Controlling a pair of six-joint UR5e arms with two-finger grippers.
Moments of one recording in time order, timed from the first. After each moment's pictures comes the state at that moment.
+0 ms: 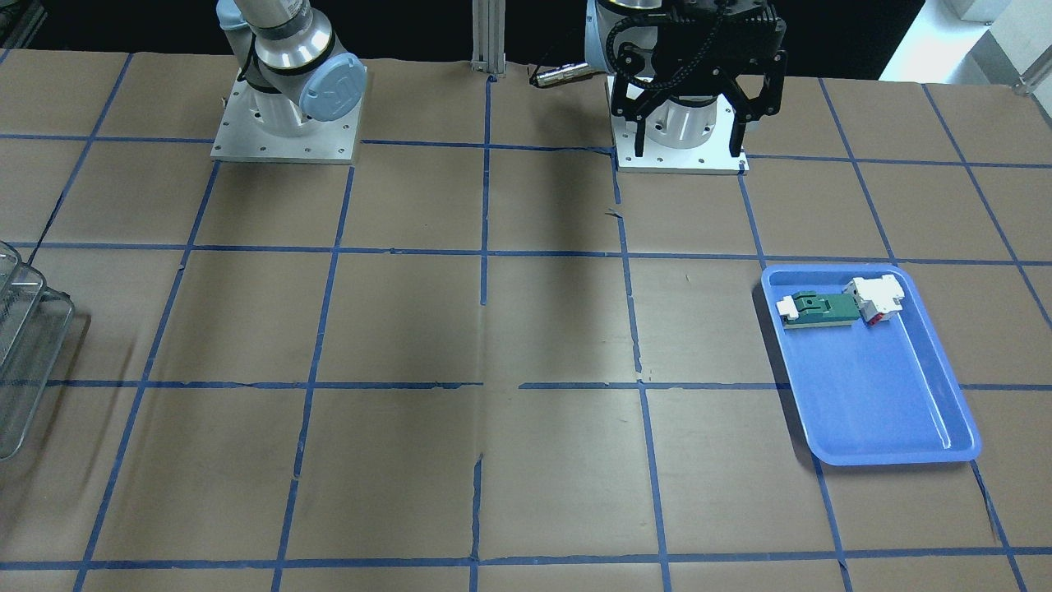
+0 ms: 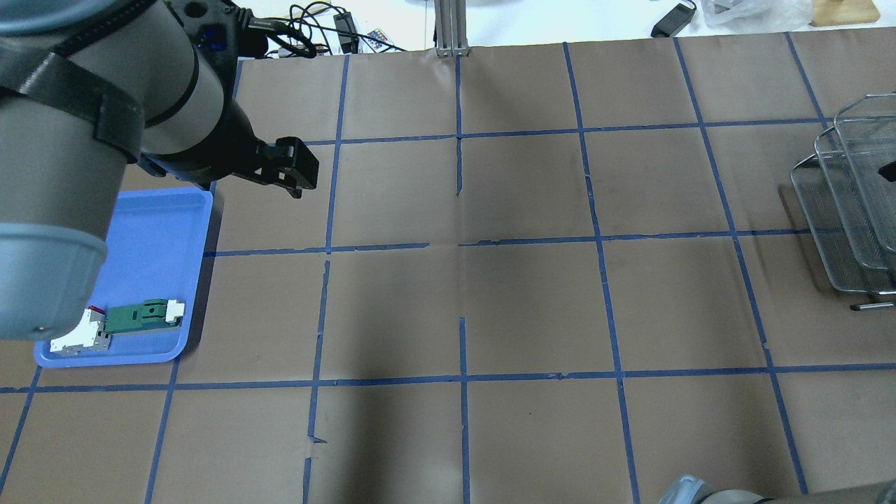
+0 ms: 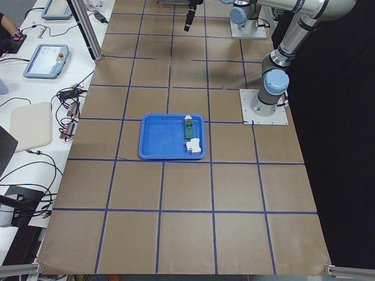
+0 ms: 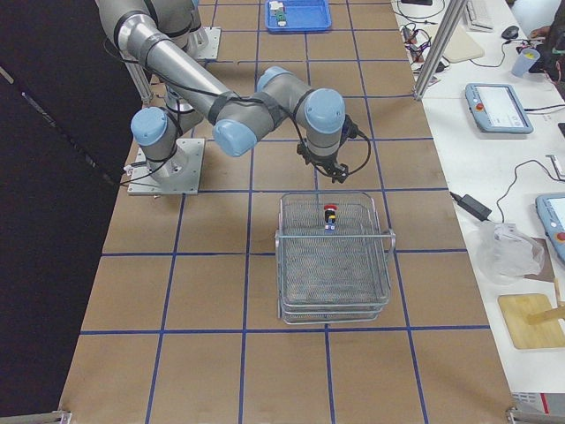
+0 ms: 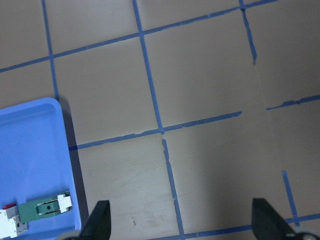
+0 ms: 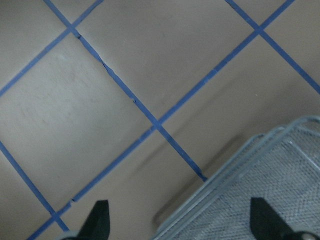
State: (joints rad) left arm -1.74 -1.39 -1.72 -1.39 1.69 -0.08; right arm 0.92 -1.44 1.60 -1.68 -1.34 -1.48
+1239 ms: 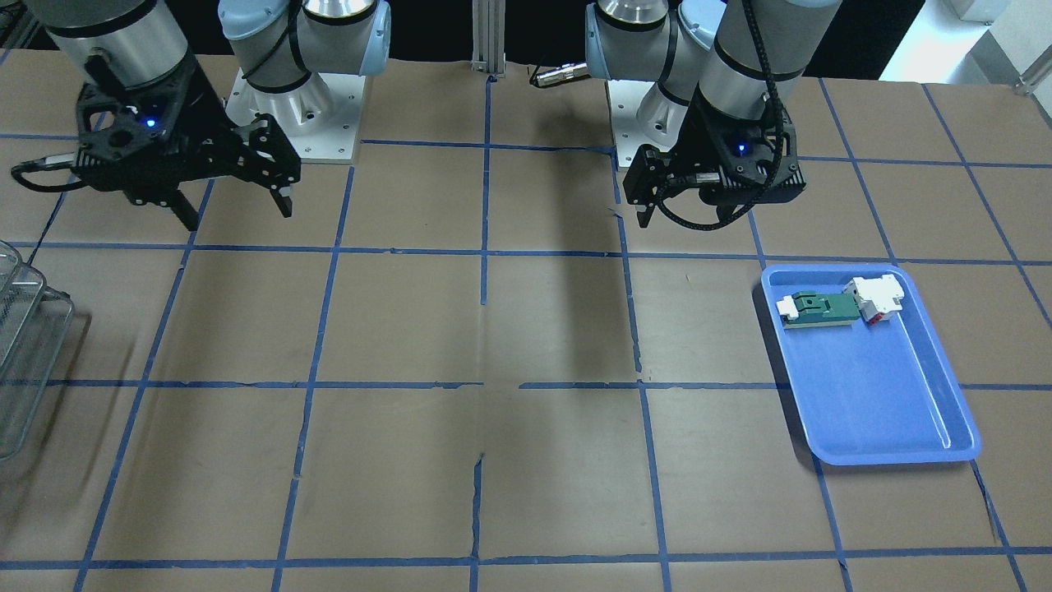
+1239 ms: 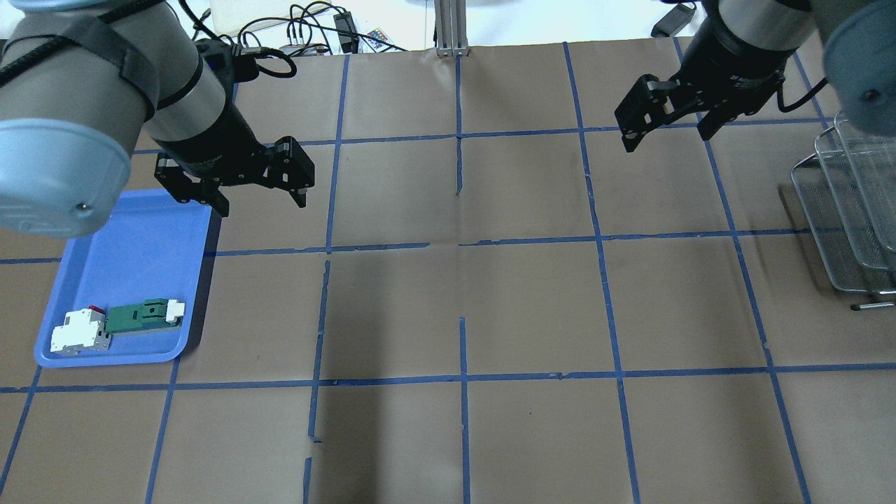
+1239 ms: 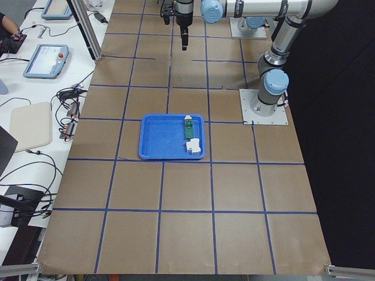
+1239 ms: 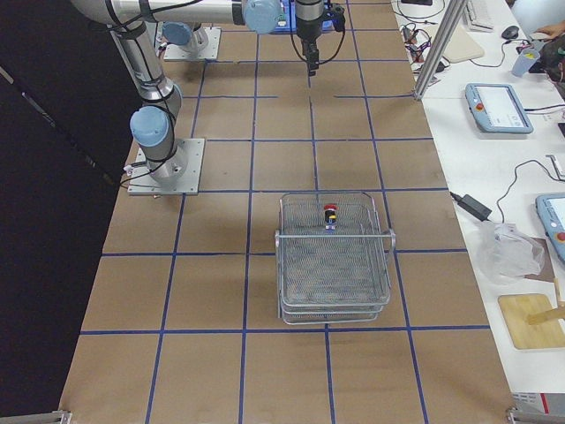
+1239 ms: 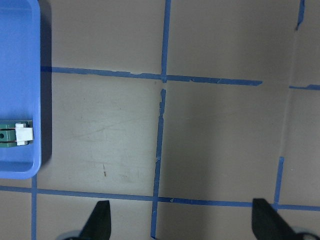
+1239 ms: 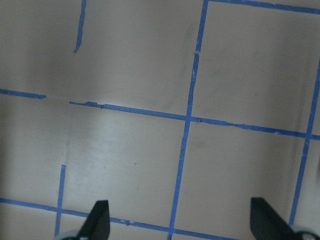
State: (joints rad) left arm -1.61 -1.56 -1.65 -1.50 1.57 -0.13; right arm 1.56 -1.59 1.58 -1.64 -1.48 -0.11
